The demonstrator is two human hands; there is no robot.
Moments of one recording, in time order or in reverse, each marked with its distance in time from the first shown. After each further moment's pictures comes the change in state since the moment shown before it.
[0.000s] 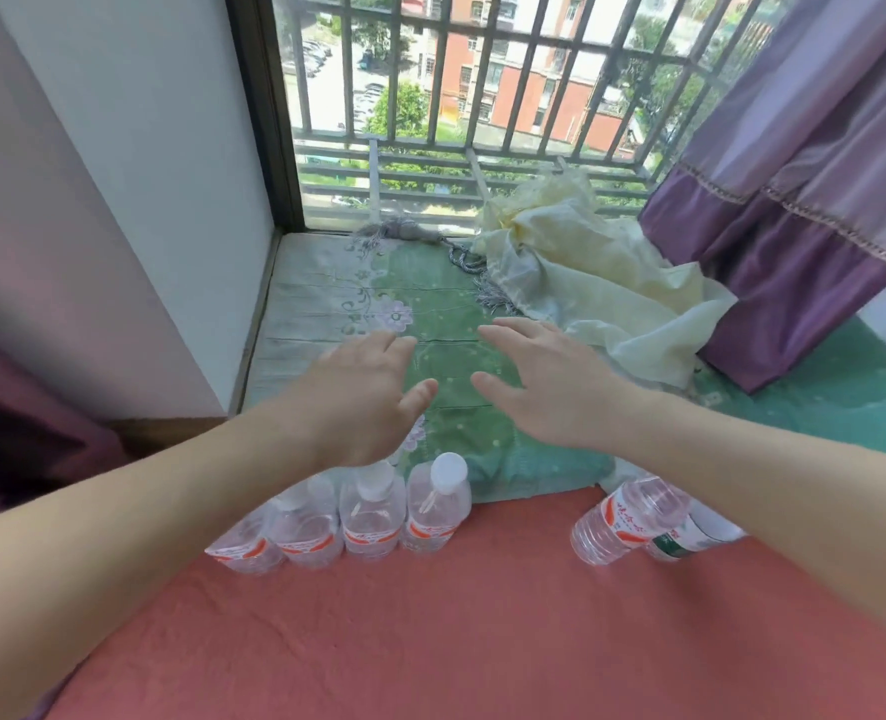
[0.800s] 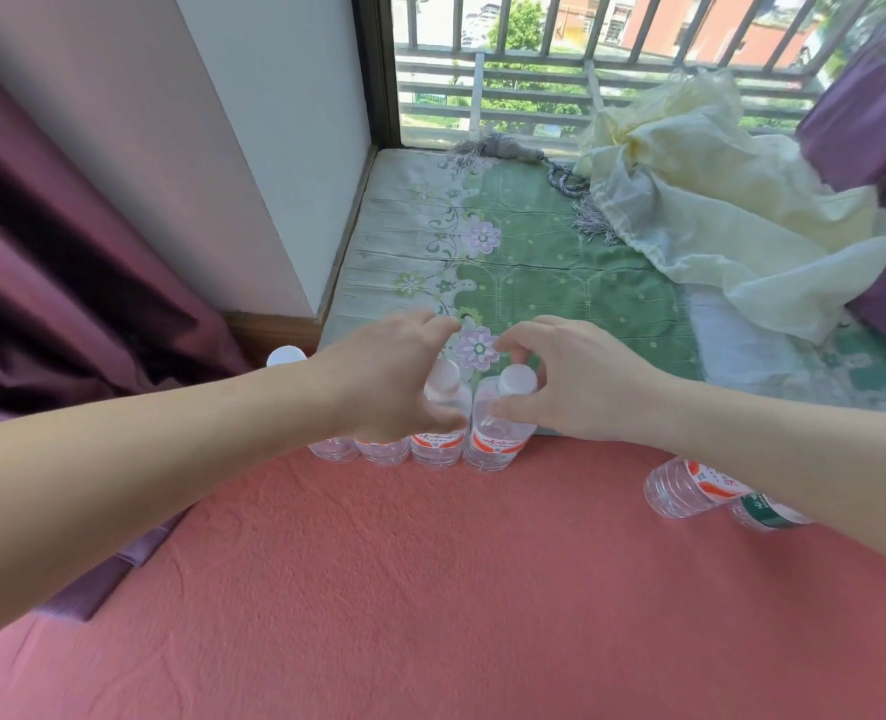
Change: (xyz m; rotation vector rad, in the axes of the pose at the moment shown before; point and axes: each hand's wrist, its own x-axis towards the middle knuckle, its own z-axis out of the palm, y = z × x) left_hand -0.052 -0.015 0.038 0.026 -0.078 -0.025; right_hand -0.016 -0.023 0.058 0.189 -0.127 -0.211
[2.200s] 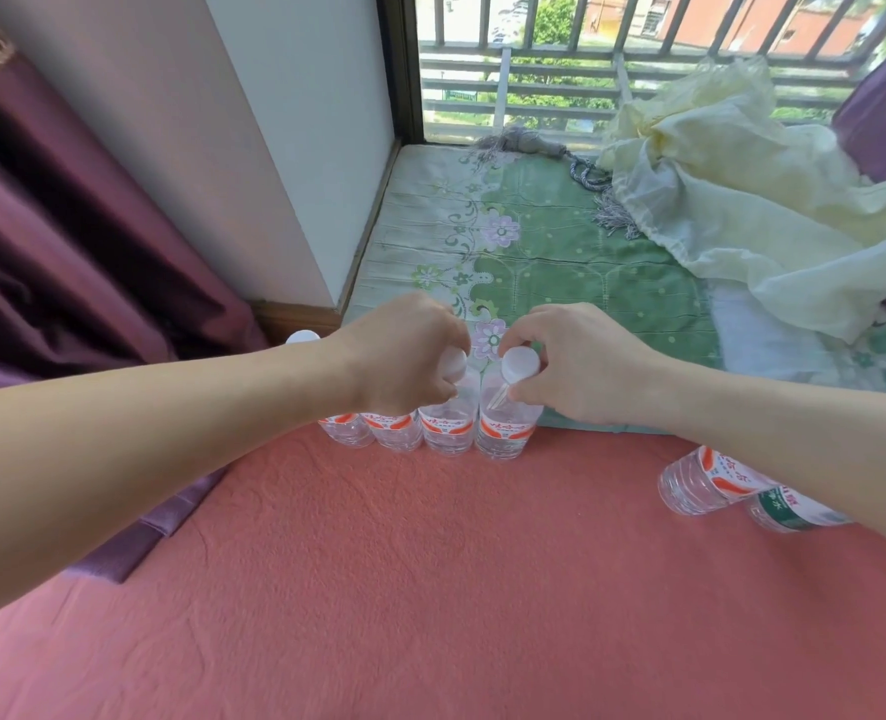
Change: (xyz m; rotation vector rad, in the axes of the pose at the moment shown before) left_hand 0.002 0.005 -0.002 0.021 0.169 0.106; right_hand 0.002 -0.004 -0.004 0.035 0.031 -0.067
